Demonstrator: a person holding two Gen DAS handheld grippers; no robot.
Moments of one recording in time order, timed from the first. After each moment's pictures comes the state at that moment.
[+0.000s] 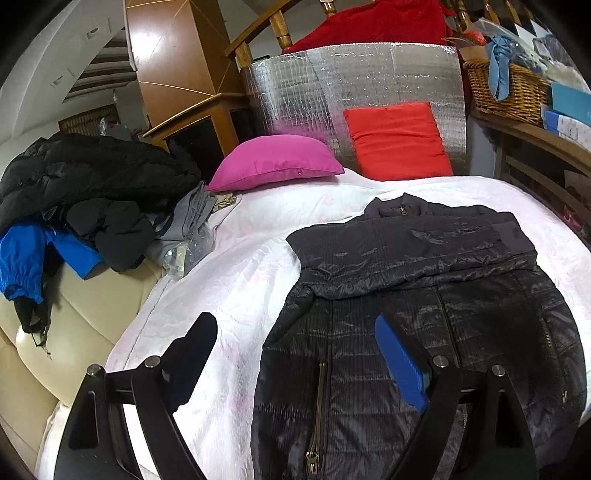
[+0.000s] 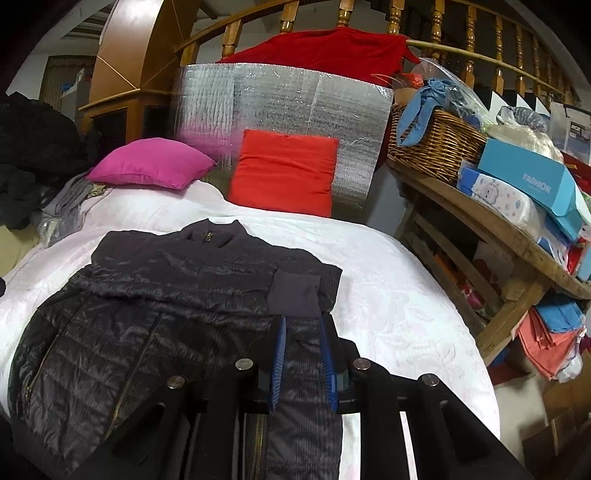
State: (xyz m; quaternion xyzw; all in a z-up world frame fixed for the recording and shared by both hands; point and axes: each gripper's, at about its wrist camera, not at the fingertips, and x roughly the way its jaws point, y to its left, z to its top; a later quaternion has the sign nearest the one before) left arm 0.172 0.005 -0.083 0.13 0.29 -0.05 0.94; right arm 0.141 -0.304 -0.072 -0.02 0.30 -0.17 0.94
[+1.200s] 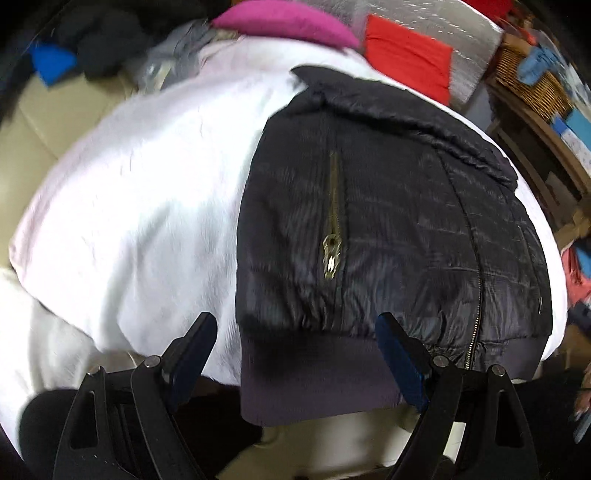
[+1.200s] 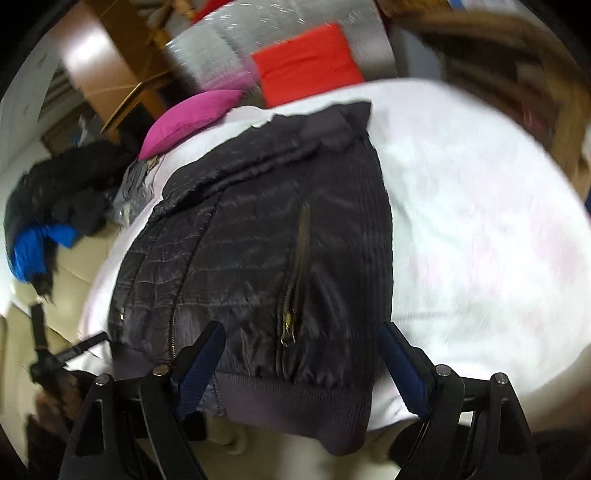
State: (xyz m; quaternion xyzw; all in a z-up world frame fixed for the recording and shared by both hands) left arm 0.127 0.106 -0.214 -0.02 0.52 -0.11 0.85; right arm 0.018 -0.352 -0.174 0.26 0.43 0.00 0.86
